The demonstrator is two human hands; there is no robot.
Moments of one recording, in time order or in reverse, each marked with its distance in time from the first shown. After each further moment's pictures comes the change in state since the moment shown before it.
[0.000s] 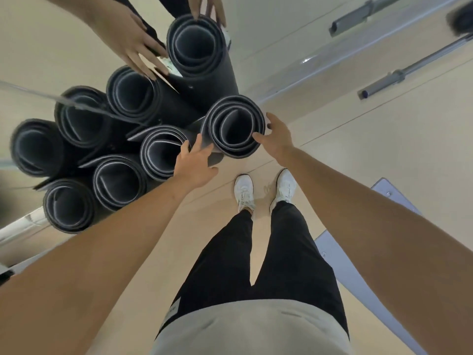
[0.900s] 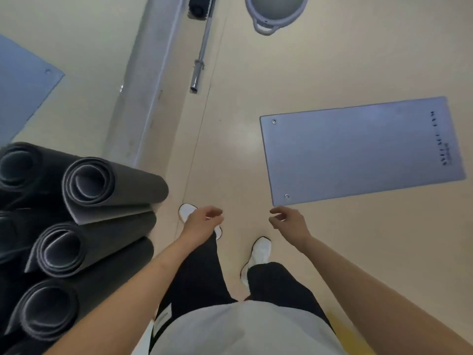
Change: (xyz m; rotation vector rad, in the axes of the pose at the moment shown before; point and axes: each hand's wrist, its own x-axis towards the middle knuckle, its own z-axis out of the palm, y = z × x) left_hand -0.196 0.164 0.182 -0.077 -0.410 0.387; right_hand -0.413 0.327 0.000 0.534 0.517 0.450
